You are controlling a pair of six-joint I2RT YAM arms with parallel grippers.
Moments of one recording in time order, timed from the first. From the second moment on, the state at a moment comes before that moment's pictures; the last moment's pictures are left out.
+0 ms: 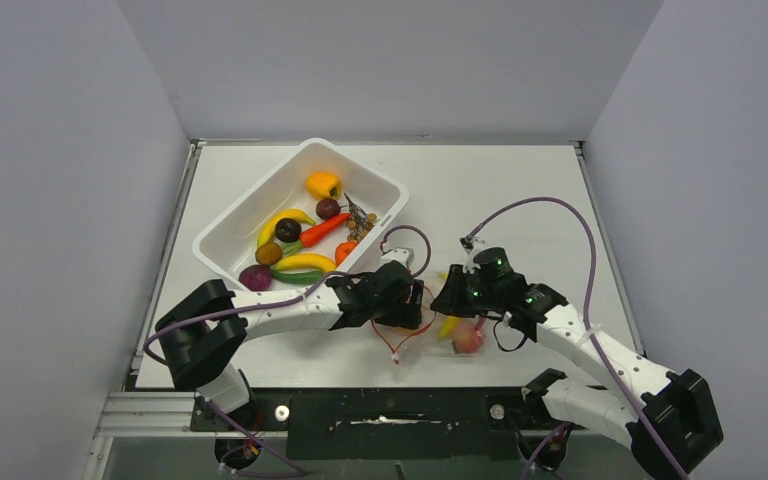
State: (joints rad) left arm -1.06 1.62 0.95 -0.24 -0.17 -0.77; right arm 0.58 1.00 0.60 -0.37 -0.24 0.63
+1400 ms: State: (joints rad) left arm -0.88 1.20 0.86 -0.23 0.02 -0.65; right arm 0.58 1.05 0.58 -0.40 -0.13 0.71
